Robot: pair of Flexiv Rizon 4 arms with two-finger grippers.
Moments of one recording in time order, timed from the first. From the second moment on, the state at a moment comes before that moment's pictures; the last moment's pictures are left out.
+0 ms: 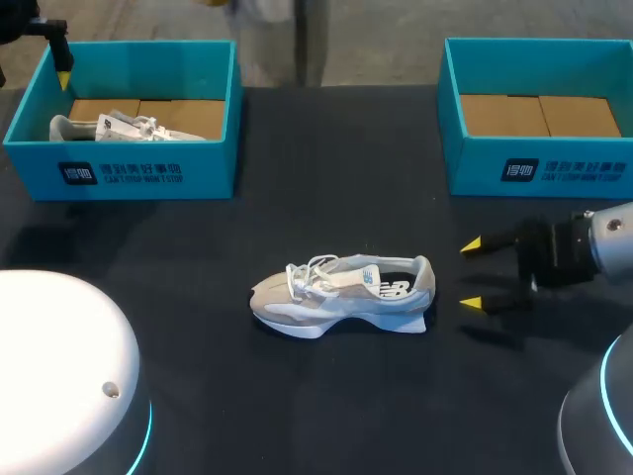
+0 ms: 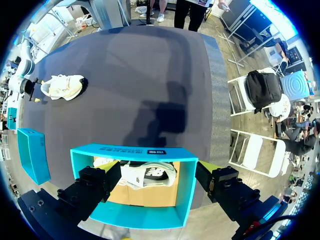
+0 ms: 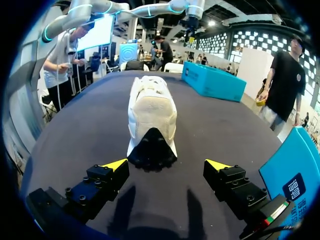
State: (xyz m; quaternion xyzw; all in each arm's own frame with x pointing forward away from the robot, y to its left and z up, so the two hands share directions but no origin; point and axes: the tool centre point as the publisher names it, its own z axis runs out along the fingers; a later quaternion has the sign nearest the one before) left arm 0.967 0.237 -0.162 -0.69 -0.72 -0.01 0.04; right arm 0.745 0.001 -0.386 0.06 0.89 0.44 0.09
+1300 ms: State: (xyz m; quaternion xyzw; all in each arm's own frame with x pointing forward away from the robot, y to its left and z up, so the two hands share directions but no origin) left arm 0.967 0.237 -0.162 -0.69 -0.72 -0.01 0.04; right arm 0.736 0.080 -0.415 0.07 0.88 0.46 0.06
